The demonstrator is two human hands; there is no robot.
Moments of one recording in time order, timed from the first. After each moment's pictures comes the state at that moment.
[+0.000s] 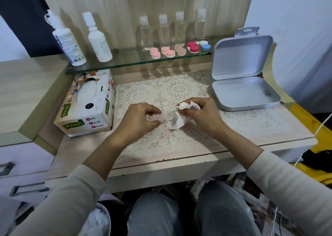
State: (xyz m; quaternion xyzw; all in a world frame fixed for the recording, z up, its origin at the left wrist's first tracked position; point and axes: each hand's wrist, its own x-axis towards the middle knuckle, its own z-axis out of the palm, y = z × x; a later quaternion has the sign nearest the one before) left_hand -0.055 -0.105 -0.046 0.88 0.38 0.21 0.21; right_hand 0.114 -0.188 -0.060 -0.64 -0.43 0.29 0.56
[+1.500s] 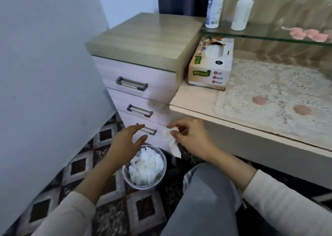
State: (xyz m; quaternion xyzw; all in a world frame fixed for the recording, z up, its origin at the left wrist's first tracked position) left_hand -0.364 -0.213 -0.139 0.70 0.65 0.24 0.18; right_hand -0.156 -0.202 -0.110 -0.51 -0.74 0.30 0.32
